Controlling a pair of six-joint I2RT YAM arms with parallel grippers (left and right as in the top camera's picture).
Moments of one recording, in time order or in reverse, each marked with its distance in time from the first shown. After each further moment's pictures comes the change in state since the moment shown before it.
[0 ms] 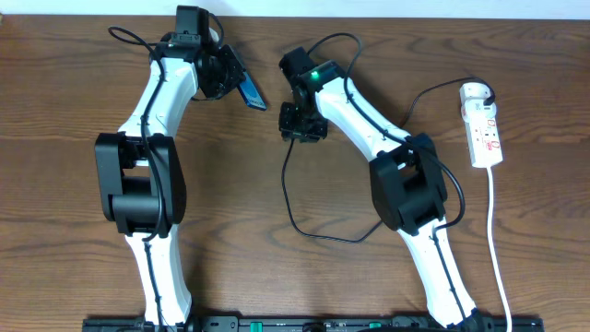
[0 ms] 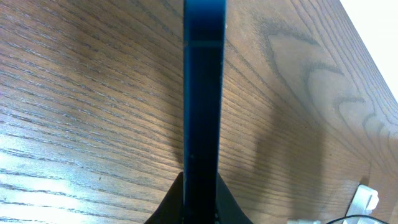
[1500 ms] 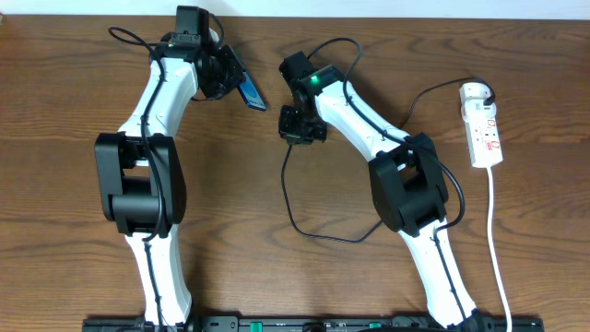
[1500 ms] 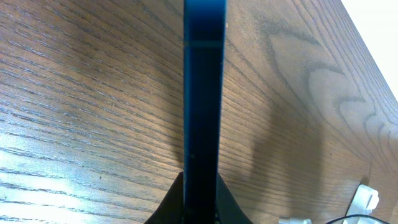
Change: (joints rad) left arm 0.000 0.000 0.000 -0.002 0.000 0.000; right arm 0.004 -0.010 -0.053 0.045 -0.016 0.011
